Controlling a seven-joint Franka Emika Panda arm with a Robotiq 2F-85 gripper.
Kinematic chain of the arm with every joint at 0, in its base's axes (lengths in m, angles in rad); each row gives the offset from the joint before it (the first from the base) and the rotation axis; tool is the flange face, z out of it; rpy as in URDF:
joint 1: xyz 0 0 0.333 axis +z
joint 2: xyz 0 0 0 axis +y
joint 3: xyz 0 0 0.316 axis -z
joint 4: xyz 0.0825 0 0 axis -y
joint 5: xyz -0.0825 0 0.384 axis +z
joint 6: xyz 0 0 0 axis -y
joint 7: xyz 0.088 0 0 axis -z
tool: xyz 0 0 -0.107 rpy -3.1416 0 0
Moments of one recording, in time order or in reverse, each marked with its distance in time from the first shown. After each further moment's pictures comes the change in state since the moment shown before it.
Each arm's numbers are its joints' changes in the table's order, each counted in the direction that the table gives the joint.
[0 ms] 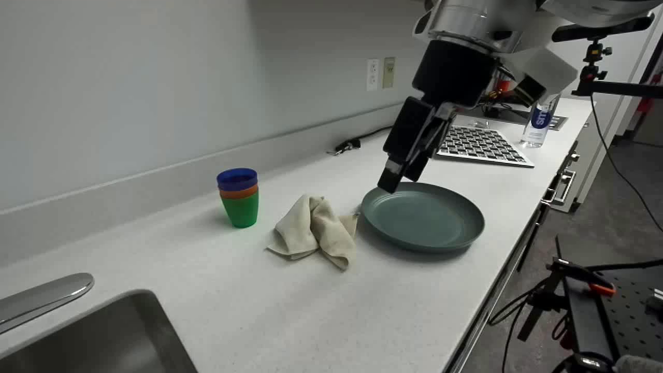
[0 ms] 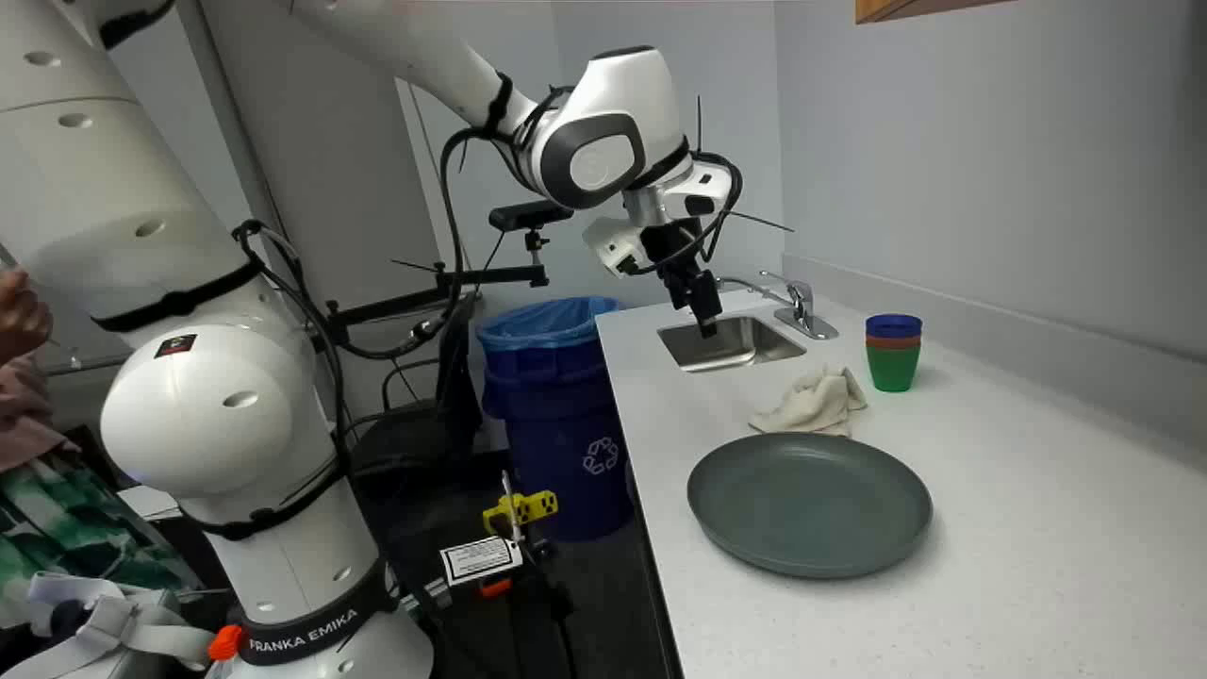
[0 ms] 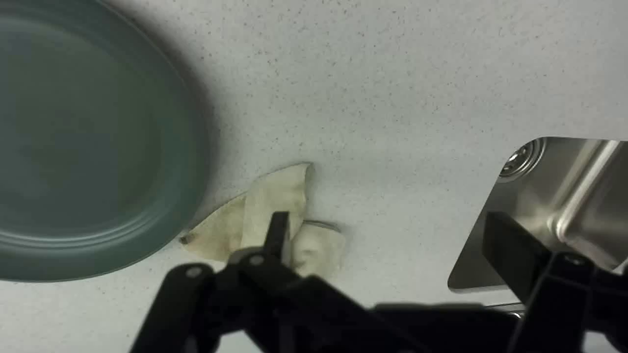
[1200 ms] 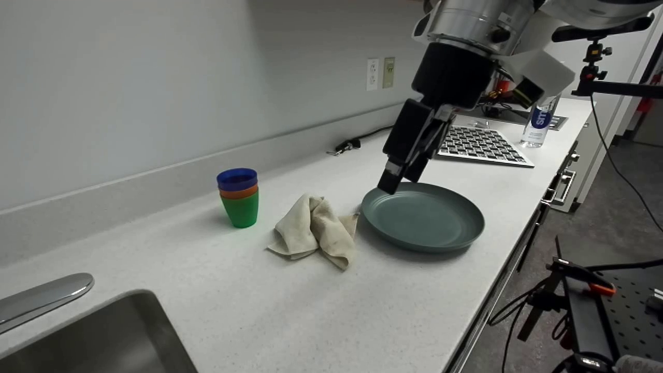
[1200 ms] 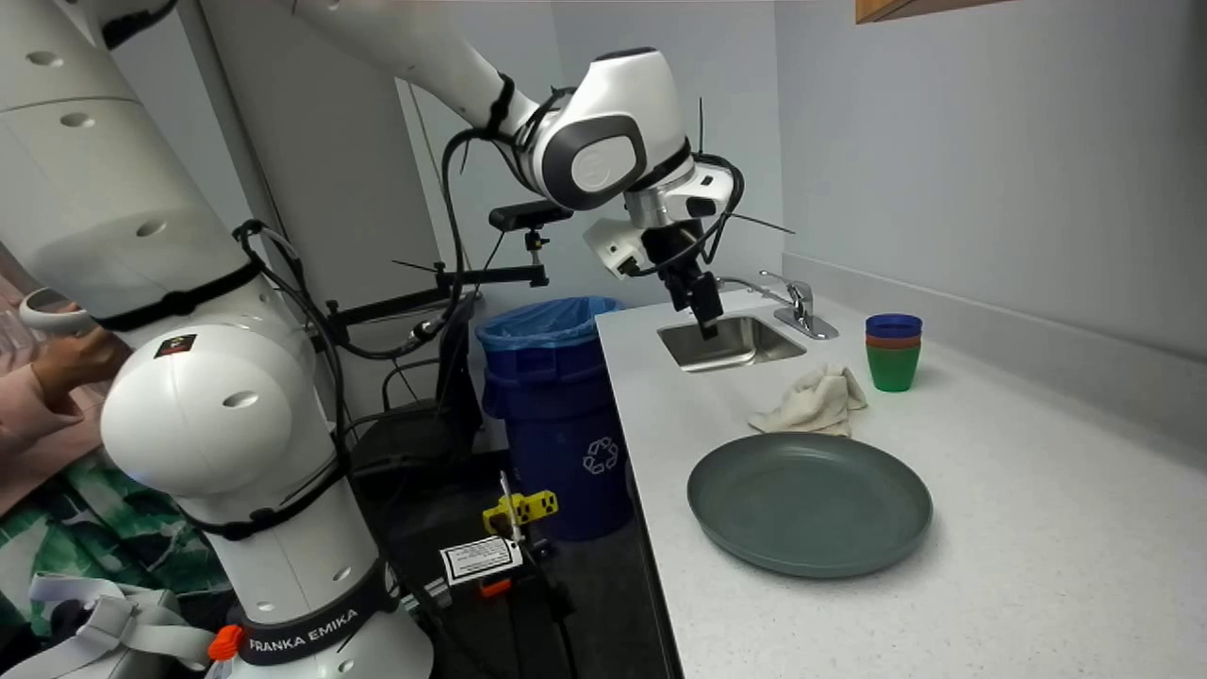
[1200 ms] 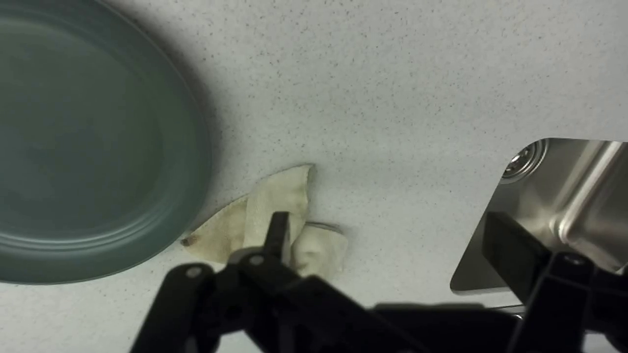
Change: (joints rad) arm 0.000 0.006 0.003 0.001 0.000 0.000 -0.003
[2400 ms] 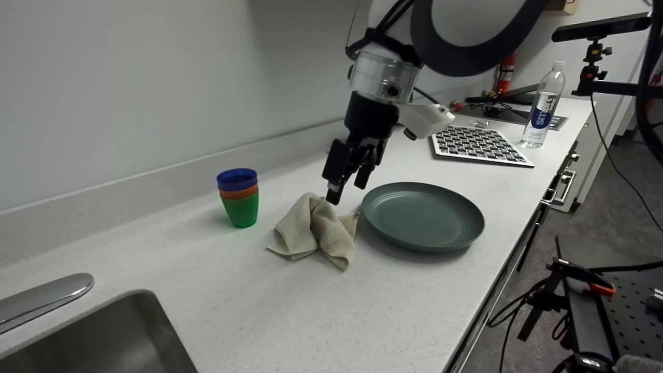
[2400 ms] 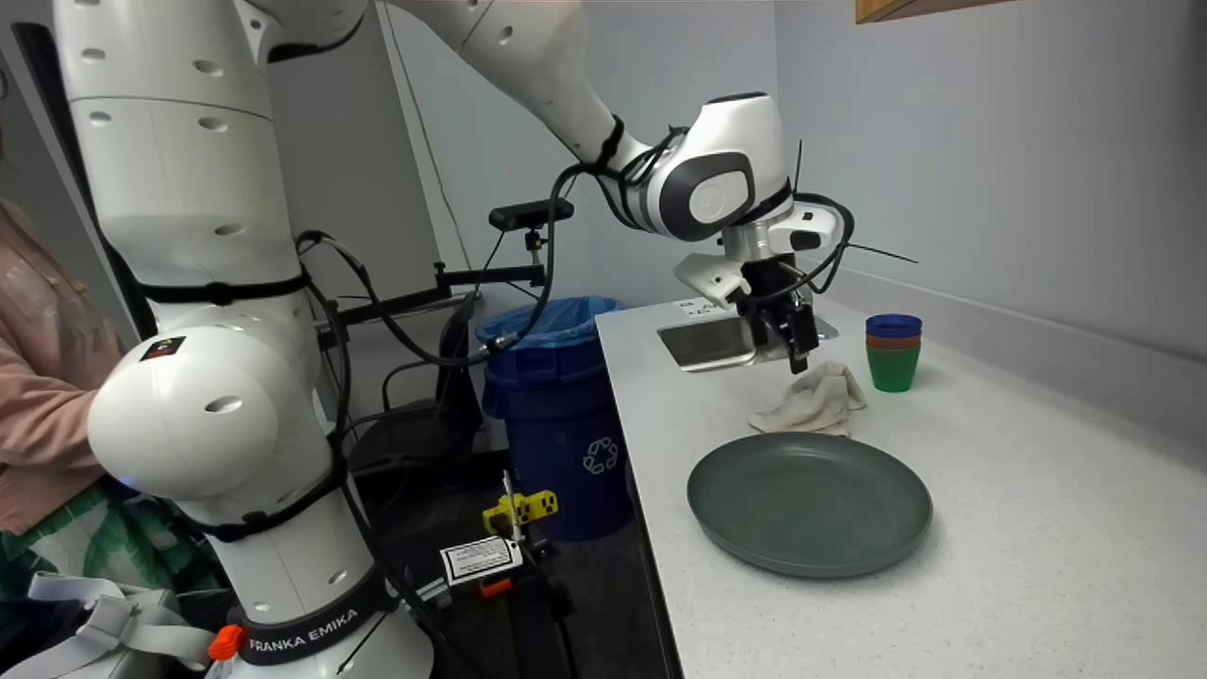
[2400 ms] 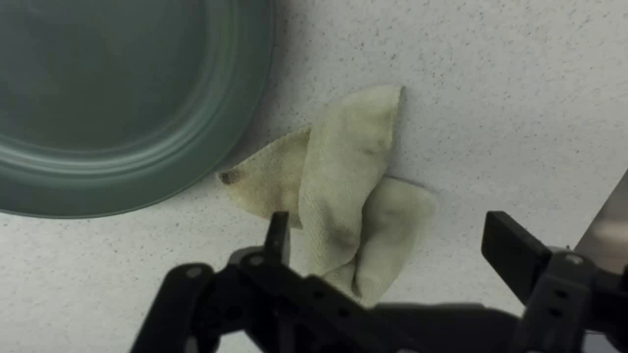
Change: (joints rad) arm -0.071 0.384 0.040 0.303 -0.161 0.012 -0.019
